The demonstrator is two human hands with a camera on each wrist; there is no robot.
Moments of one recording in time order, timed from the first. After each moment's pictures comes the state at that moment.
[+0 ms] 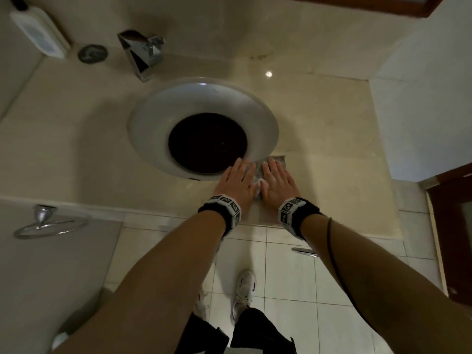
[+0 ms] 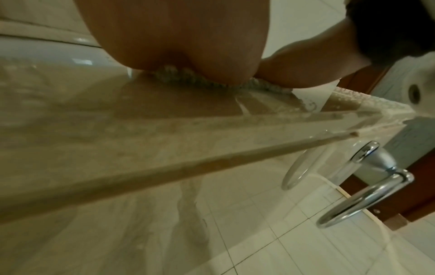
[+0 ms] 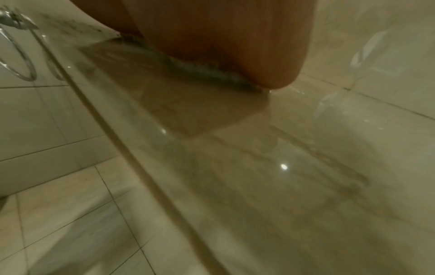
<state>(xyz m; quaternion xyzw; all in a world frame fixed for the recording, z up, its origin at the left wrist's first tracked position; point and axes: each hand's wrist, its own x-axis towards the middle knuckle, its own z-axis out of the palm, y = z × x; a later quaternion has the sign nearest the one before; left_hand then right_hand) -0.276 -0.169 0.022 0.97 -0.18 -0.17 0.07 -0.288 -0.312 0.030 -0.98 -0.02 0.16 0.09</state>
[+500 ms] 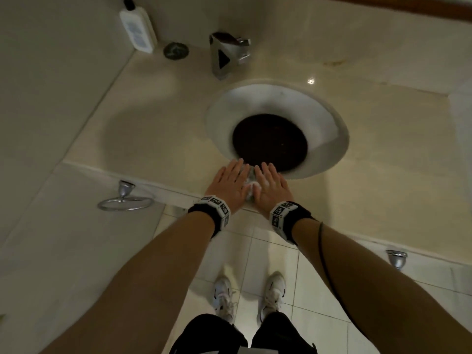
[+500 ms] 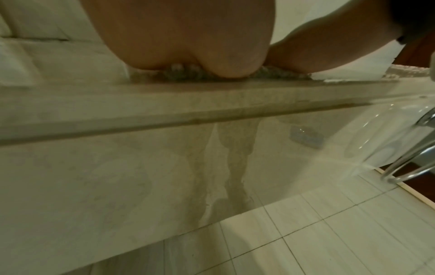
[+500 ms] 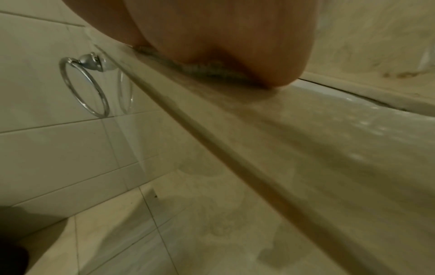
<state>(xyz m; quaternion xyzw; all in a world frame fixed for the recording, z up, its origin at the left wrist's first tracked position) -0.297 0.020 0.020 0.98 -0.13 -0.15 0.04 -0.297 -0.126 0.025 -0.98 -0.12 0.16 0.06</state>
